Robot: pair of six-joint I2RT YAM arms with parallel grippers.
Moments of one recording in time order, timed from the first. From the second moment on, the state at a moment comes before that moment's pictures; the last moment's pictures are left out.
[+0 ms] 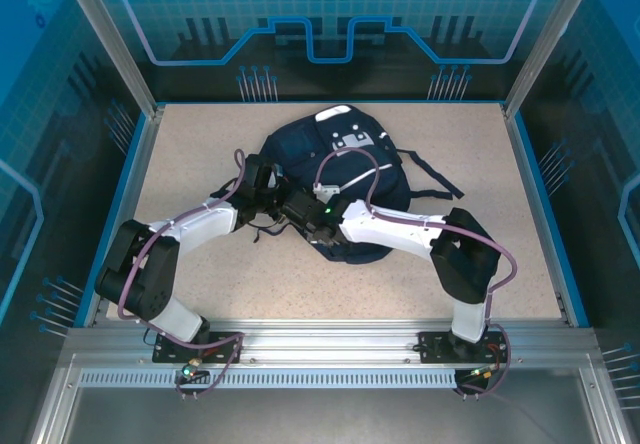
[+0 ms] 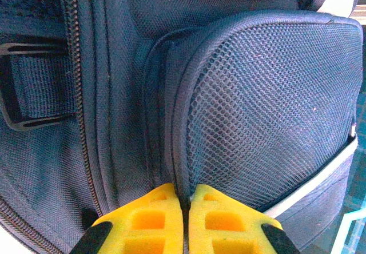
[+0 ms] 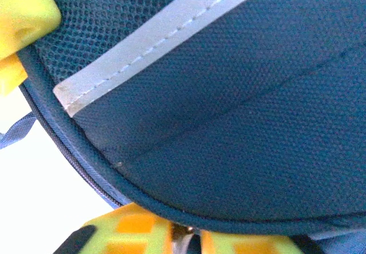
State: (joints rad) left arm -0.38 1.56 0.87 -0.05 0.45 -1.16; right arm 0.99 1.86 1.41 -0.83 0.44 0.95
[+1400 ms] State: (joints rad) left arm -0.16 1.13 0.64 -0.25 0.37 -1.14; right arm 0.91 1.87 1.53 -0.60 0.06 0.28
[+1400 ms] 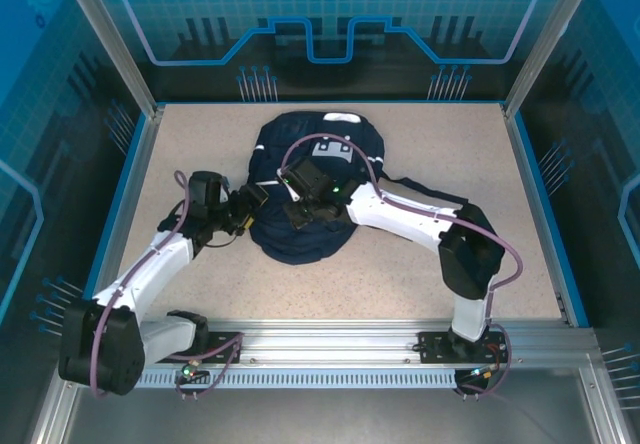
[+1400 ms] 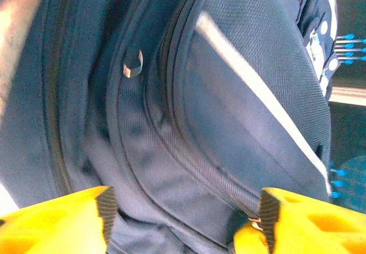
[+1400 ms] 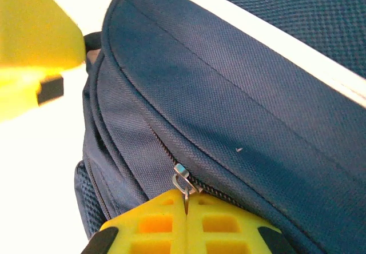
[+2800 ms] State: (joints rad) left arm -0.16 1.28 0.59 0.02 0.40 -1.29; right arm 0.80 1.62 1.32 -0.76 0.27 0.23
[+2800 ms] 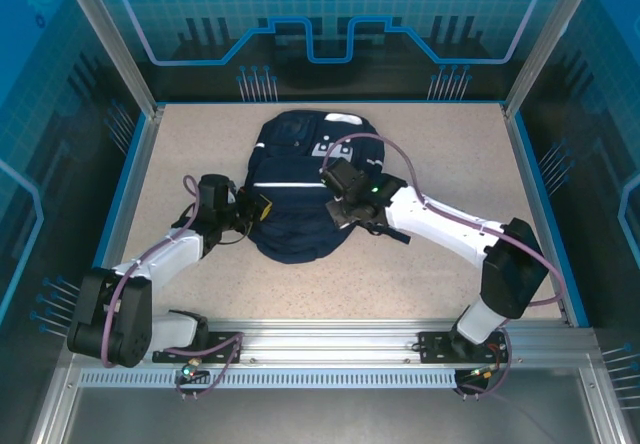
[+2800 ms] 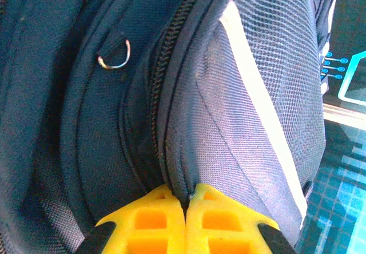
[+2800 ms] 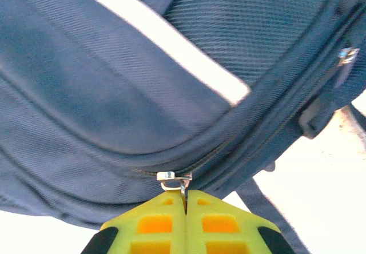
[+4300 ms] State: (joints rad) left arm -0.08 0.99 0.62 -0.26 -0.37 -0.50; right arm 0.10 1.12 0.80 -0.38 0.46 0.23
